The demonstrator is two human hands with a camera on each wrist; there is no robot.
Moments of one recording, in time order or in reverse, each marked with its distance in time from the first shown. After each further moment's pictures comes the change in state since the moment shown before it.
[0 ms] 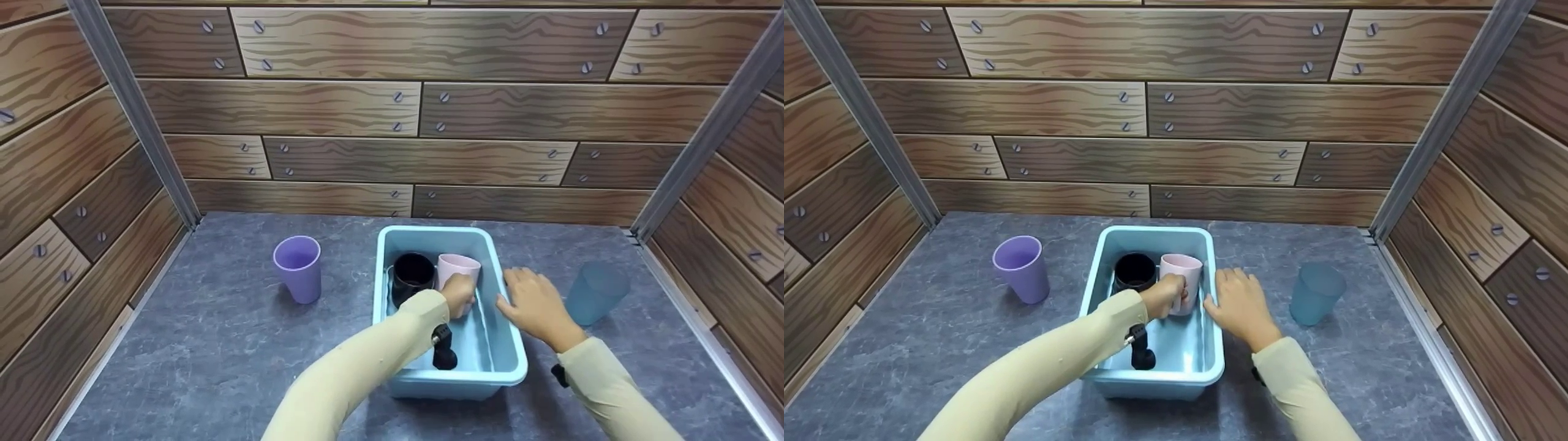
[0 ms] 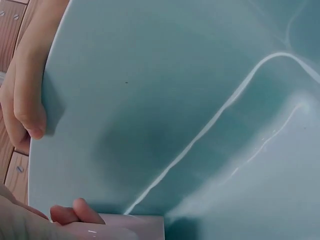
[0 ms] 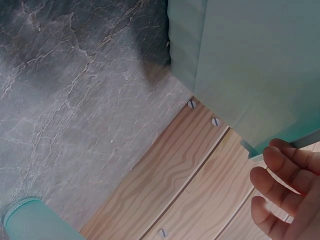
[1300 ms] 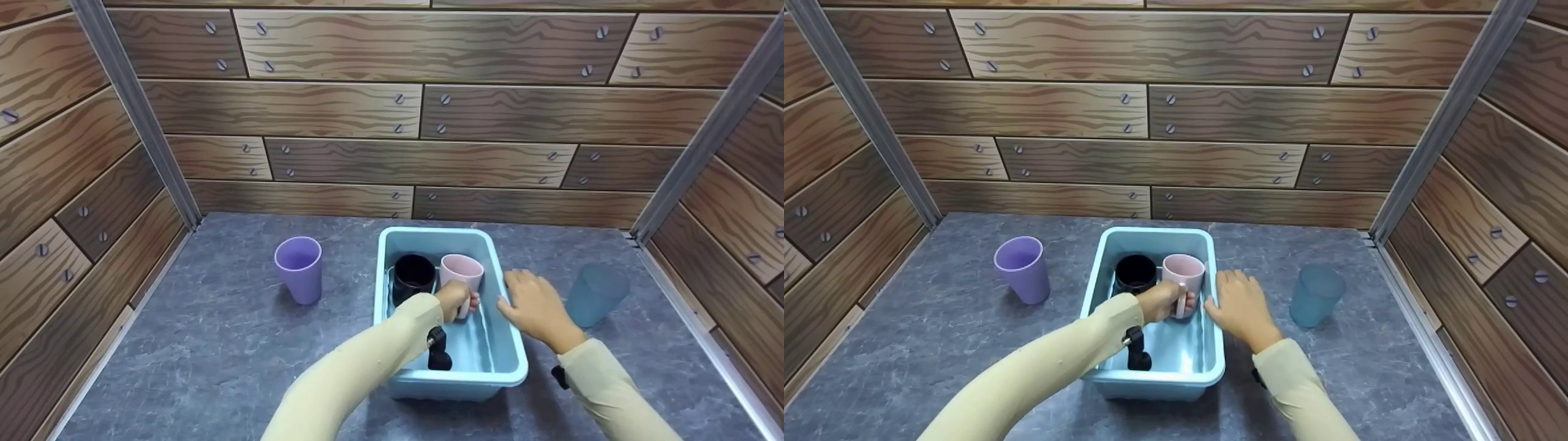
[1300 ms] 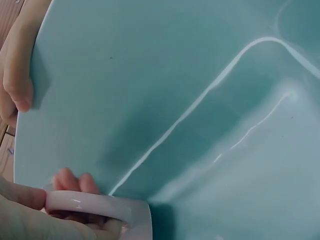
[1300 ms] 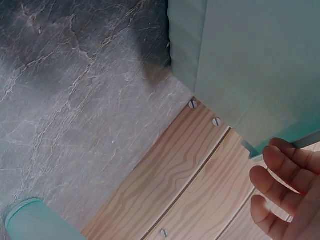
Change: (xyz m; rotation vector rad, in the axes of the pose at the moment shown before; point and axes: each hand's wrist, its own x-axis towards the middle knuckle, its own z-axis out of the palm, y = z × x) left_hand -0.110 0.070 -0.054 -0.176 -0.156 -0.163; right_hand 0.001 0.001 0.000 0.003 -0.018 0.012
